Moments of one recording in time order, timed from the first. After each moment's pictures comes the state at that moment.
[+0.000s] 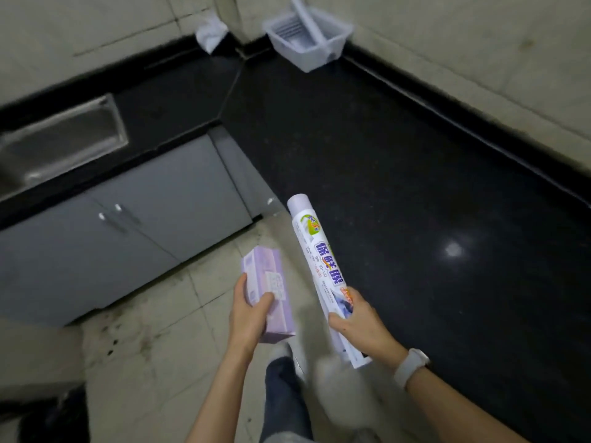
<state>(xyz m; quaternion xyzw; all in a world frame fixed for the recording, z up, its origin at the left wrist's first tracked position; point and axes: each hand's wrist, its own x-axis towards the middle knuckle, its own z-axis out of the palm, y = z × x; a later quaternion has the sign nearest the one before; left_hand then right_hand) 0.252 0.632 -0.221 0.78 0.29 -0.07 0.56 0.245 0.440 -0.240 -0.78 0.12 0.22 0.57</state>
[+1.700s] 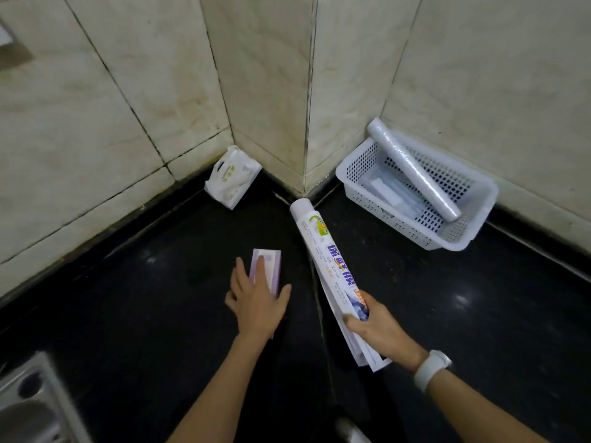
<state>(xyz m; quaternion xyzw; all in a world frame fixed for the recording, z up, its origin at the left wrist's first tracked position) 1.105 0.917 -0.235 0.96 0.03 -0.10 0.27 1.020 0.725 -0.217 -0.79 0.19 0.14 0.57</state>
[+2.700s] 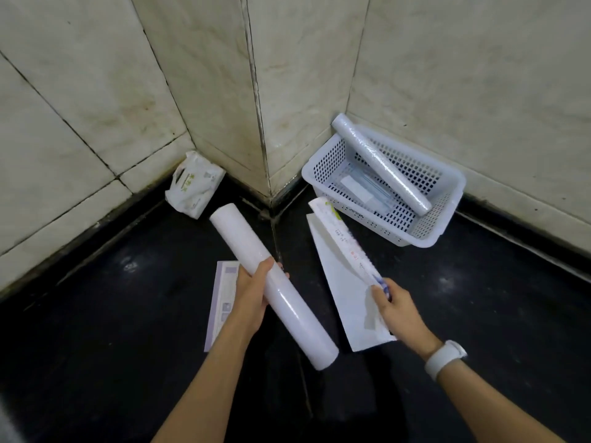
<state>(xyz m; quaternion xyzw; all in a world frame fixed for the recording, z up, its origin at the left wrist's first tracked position) 1.134 0.860 -0.224 0.54 0.20 -0.25 0.78 1.020 0.646 -0.227 -0.79 0.30 0.00 0.53</state>
